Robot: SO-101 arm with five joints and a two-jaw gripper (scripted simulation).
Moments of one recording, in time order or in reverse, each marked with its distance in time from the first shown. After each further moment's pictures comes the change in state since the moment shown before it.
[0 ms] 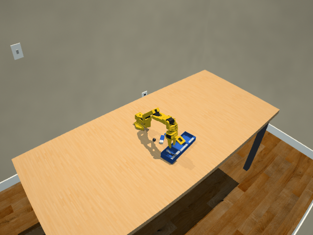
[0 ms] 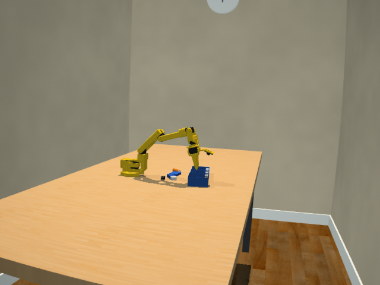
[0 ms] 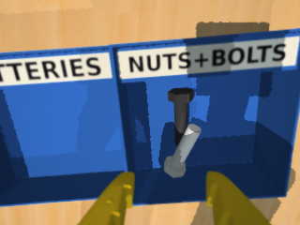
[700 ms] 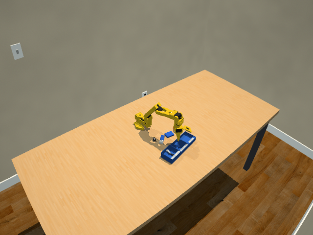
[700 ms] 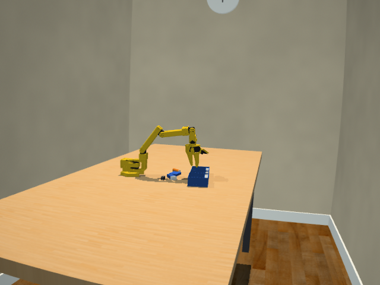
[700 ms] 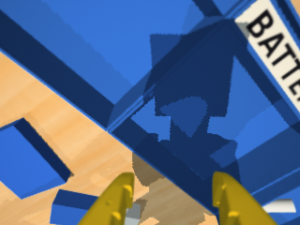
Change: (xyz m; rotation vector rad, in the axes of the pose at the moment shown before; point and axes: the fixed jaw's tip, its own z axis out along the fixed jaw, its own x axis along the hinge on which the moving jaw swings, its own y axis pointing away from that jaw) arm 0.036 0.075 -0.002 -0.111 0.133 -0.868
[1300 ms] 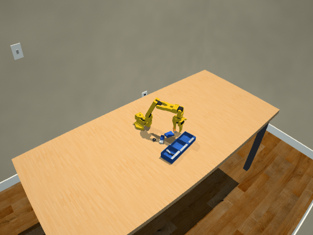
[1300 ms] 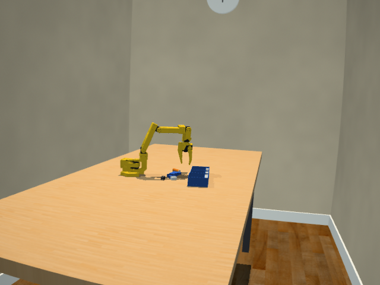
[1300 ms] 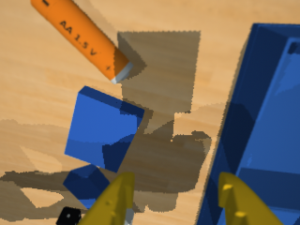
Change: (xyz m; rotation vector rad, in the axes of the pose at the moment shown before) arm 0.001 0.070 -0.002 -0.126 0.079 -0.808
